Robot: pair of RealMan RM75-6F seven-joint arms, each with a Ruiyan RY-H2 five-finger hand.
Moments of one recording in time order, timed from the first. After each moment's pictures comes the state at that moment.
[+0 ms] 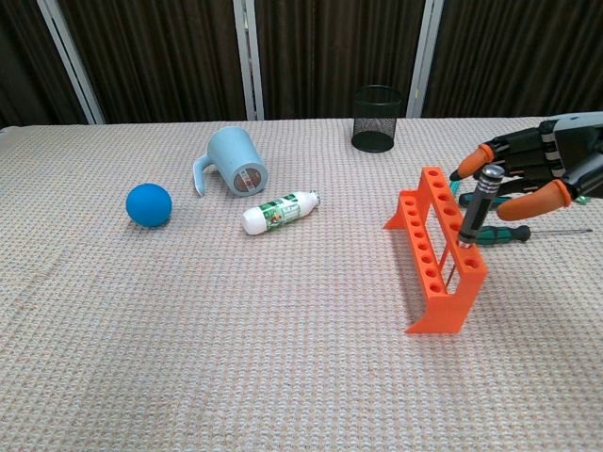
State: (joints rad) left arm -0.15 -1.08 -0.01 -1.67 1.53 1.41 0.07; right arm 0.57 -1.10 0.22 -1.76 -1.35 0.65 0.91
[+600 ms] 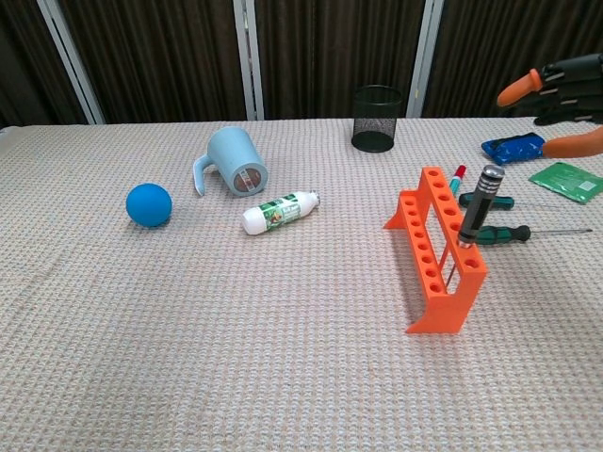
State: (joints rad) left arm -0.14 -1.09 -0.02 -1.66 1.51 1.42 0.08; right arm 0.51 -1.03 0.22 -1.76 -1.42 0.86 0.77
